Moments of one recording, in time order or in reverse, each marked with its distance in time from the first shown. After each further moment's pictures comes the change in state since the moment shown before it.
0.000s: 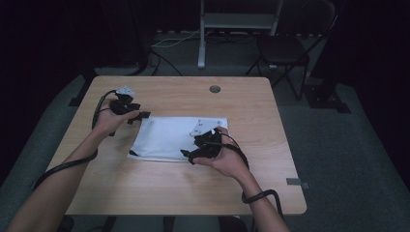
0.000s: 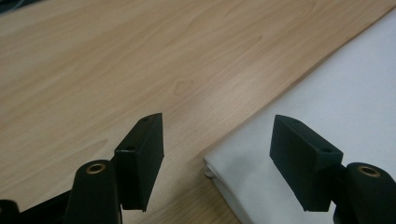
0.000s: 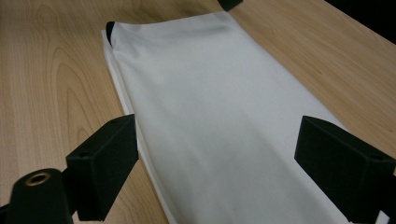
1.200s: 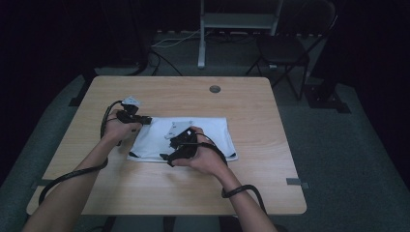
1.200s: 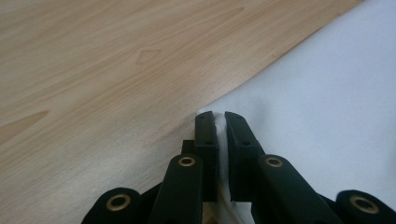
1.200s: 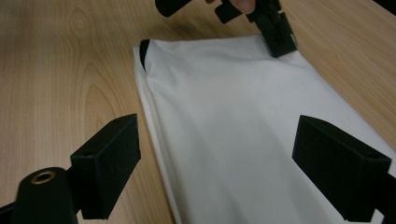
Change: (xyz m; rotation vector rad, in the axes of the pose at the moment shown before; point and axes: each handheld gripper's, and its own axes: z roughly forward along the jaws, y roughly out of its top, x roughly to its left) left arm -0.021 -0.021 0.005 -0.035 -0.018 -0.025; right arm 0.030 0.034 0.053 0.026 0.107 -0.071
